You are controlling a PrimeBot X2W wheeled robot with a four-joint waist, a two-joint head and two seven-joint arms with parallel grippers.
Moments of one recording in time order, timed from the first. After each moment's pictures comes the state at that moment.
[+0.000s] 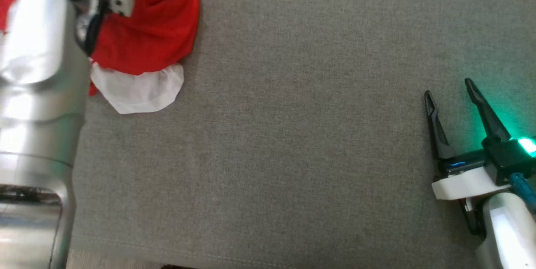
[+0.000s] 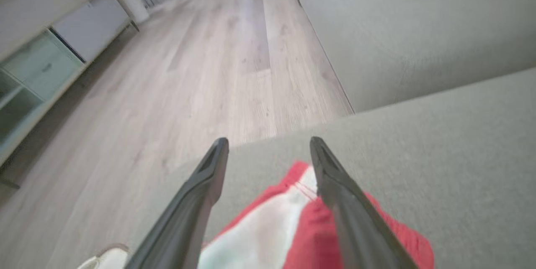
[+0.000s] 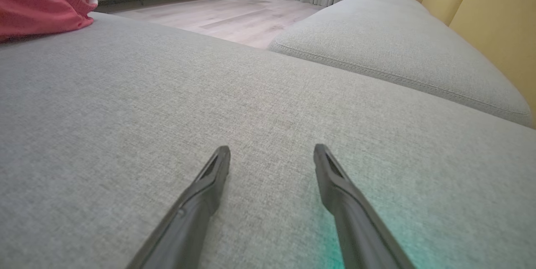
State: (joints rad) left arm -1.13 0.22 -0.29 0.78 -0.16 -0.13 0.21; right arm -0.13 -0.18 0.02 0.14 -0.11 0.12 -0.26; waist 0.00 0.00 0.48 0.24
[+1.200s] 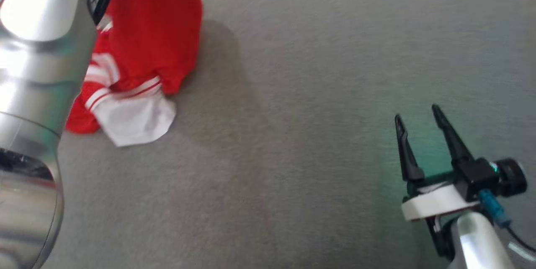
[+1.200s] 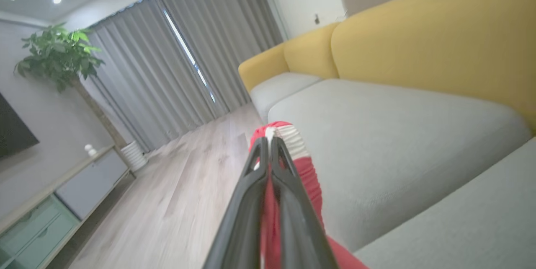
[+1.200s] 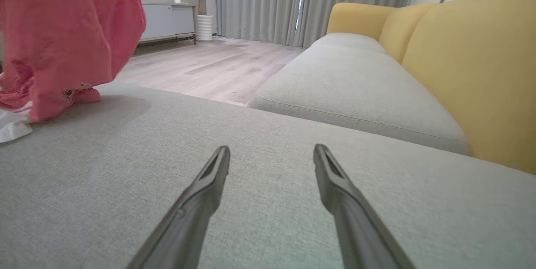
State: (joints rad) left arm -1.34 0.25 -0.69 0.95 -0.36 -0.13 -0.10; right arm -0.10 -0.08 0.05 0.18 -0.09 0.12 -0.26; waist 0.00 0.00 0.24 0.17
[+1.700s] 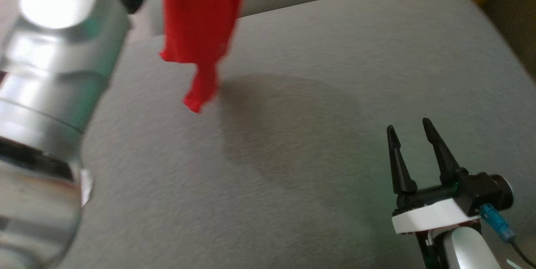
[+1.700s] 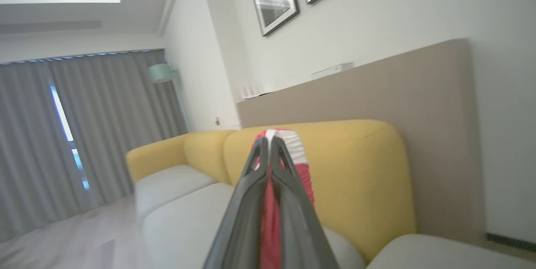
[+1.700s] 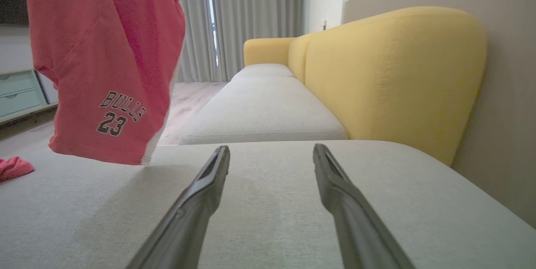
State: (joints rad) left arm -1.37 0.19 -0.78 0.82 -0.66 -0.13 -0.09; right arm -0.02 -0.05 0.10 0.13 0.05 0.12 -0.26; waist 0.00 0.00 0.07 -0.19
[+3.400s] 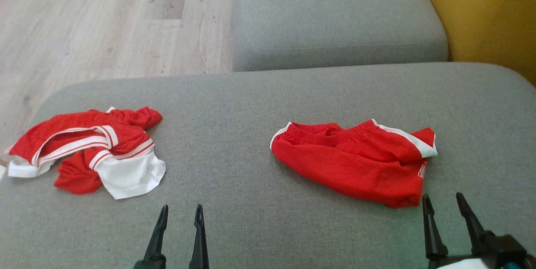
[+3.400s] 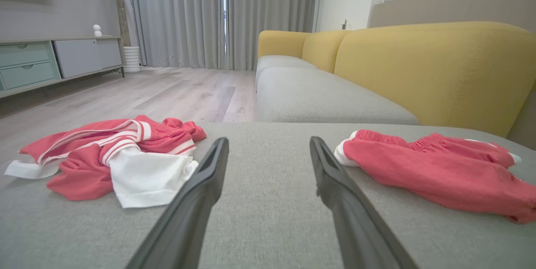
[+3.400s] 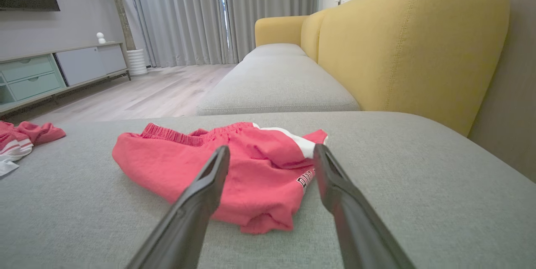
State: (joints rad) left arm 0.18 0.07 -0.32 0.13 -0.19 0.16 -0.25; right arm 0.20 -0.04 -0.04 0.19 0.07 0.12 -0.26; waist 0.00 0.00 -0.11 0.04
